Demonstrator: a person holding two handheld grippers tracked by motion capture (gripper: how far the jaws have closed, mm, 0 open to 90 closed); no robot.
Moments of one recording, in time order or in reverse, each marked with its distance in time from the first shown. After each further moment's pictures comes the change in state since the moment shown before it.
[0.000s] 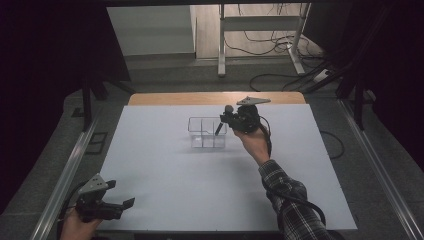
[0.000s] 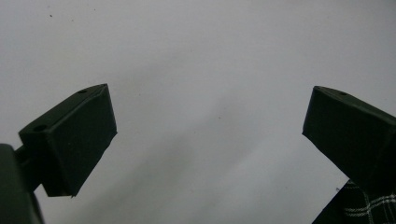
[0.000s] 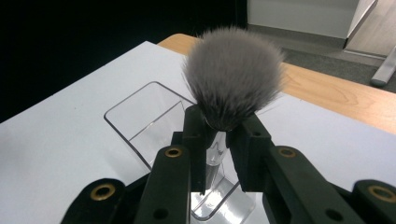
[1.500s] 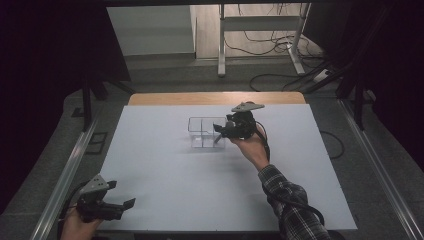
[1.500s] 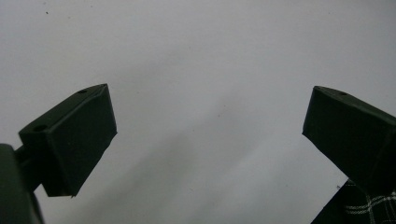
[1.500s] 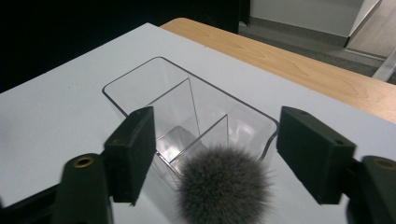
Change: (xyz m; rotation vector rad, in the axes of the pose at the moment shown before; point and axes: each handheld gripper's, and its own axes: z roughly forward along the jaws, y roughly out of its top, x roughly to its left) left arm -0.001 0.000 0.002 0.010 -0.001 0.002; right arm 0.009 -0.013 0.009 0.035 -0.005 -0.060
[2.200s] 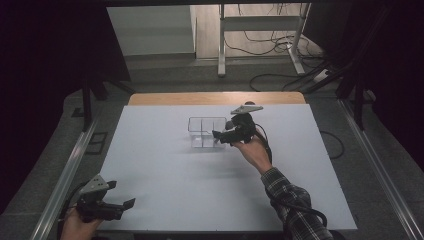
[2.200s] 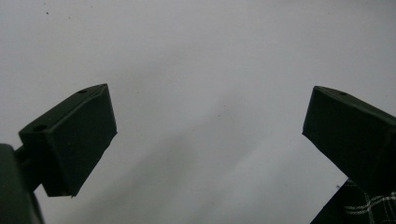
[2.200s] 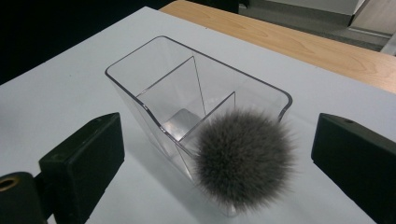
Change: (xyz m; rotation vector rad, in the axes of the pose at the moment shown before) left arm 0.000 0.000 0.000 -0.002 -0.001 0.000; right arm 0.006 -0.005 -0.002 0.059 -0.005 0.044
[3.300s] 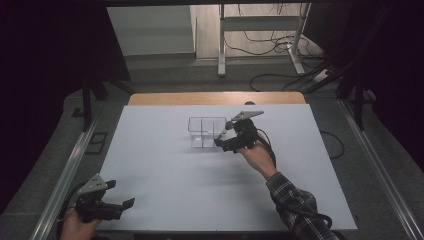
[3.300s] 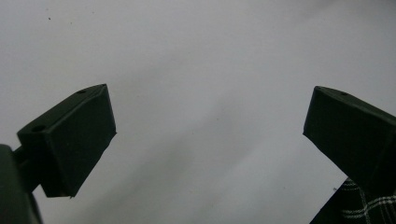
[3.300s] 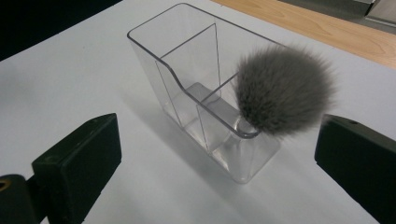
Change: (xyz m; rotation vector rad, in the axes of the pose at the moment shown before) left arm 0.001 0.000 -0.002 -0.016 -0.004 0.001; right arm 0.007 -0.012 -0.011 0.065 0.033 -0.049
